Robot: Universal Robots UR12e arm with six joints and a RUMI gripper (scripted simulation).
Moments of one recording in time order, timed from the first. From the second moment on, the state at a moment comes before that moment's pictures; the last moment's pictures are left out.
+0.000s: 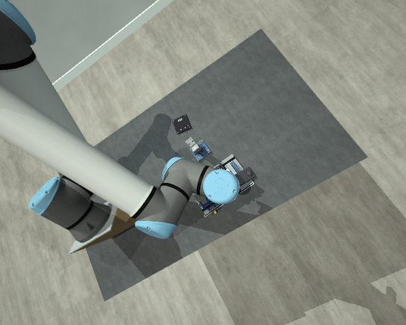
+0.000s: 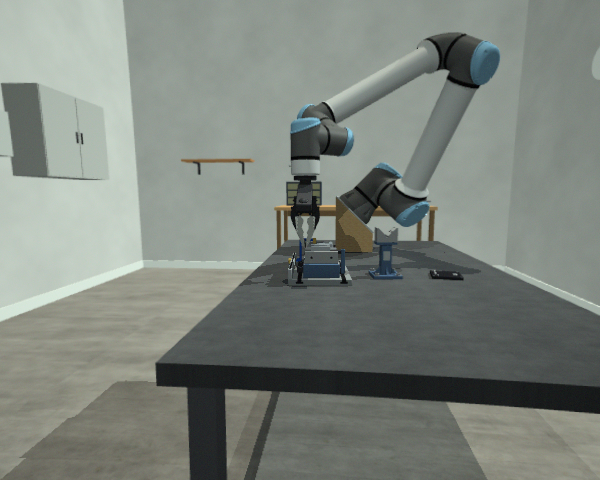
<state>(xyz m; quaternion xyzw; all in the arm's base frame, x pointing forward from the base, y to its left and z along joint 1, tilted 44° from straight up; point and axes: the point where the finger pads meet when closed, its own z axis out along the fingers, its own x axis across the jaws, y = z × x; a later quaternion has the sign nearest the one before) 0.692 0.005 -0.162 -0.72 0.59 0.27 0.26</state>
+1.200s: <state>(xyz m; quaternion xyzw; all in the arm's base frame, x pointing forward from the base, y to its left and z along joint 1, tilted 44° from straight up) 0.691 0.008 -0.159 -0.72 0.59 0.27 0.26</state>
